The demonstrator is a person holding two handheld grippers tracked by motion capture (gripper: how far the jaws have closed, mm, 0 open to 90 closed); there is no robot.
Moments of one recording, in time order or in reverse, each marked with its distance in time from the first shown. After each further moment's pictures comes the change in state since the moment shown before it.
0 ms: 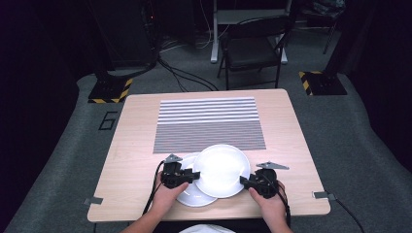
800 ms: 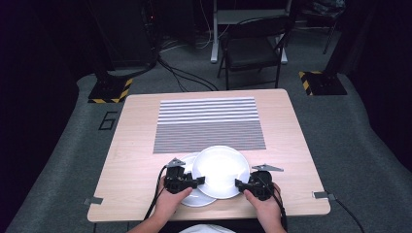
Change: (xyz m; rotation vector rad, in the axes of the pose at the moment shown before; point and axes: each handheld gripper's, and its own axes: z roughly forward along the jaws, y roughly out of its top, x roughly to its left) left arm -0.017 -0.008 0.000 -0.002 -0.025 -0.019; right arm 0.008 -0.007 0.011 0.025 -0.017 0.029
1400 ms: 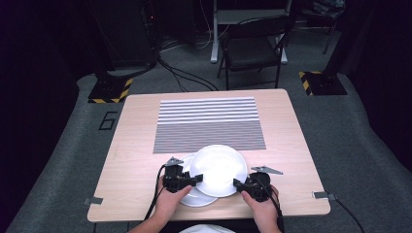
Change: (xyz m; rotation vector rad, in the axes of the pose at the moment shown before) left arm 0.003 0.002 -0.003 -0.016 0.058 -0.043; right arm 0.009 -0.005 0.000 -0.047 0.004 0.062
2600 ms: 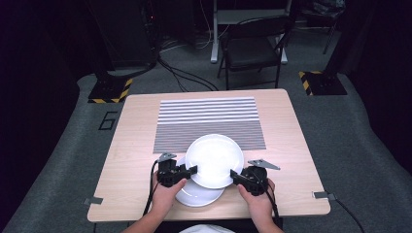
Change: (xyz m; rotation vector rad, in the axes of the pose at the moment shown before) left arm 0.007 0.017 -0.017 -0.096 0.021 -0.012; right arm 0.016 0.020 -0.001 -0.092 0.001 -0.033
